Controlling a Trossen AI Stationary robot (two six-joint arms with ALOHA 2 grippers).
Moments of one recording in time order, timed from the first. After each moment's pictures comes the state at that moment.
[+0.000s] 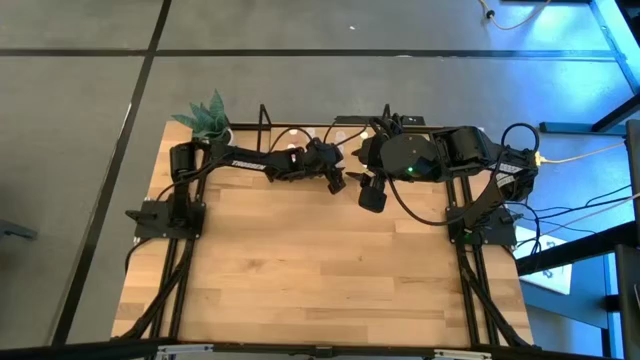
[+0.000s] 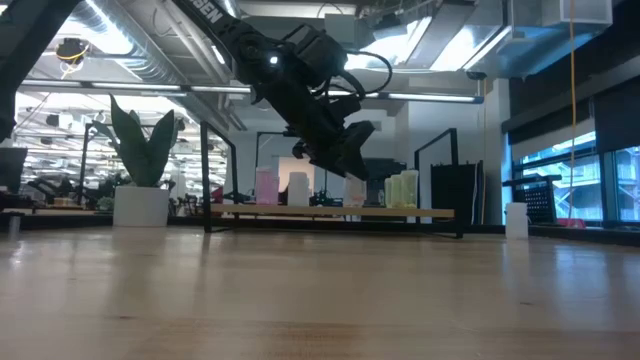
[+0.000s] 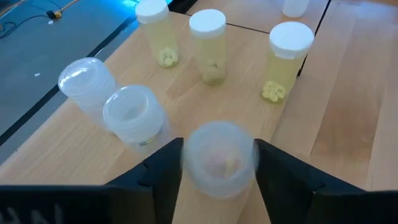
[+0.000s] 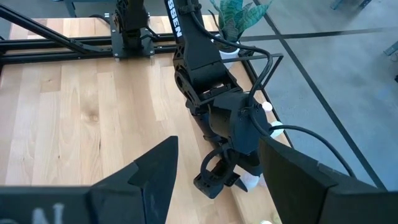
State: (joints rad) left arm 0.27 1.94 1.26 0.03 -0.29 -0.10; right arm 0.16 1.70 2.27 -1.29 0.44 0.18
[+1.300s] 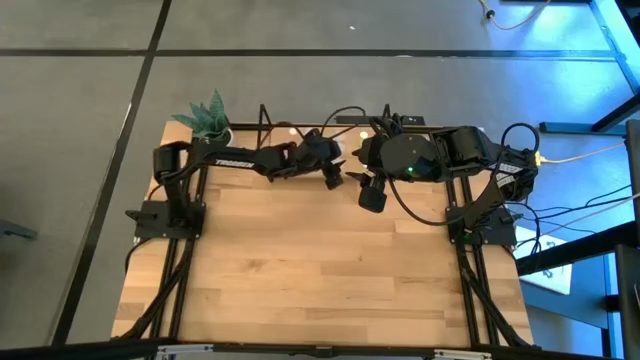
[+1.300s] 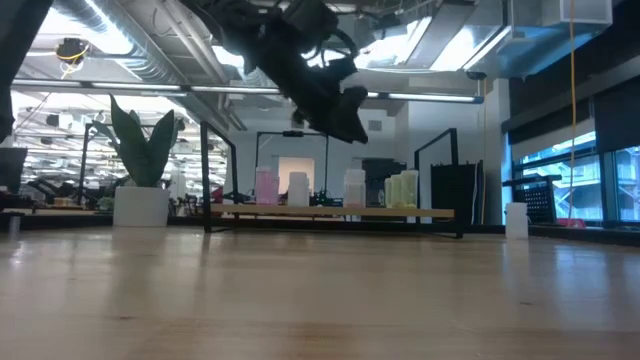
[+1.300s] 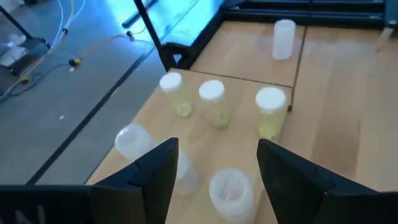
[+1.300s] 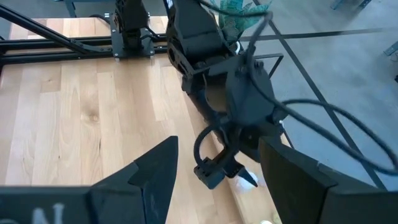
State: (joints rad) left arm 0.25 1.82 1.26 0.02 -0.33 0.04; right arm 0.16 1.70 2.27 -1.29 0.44 0.17
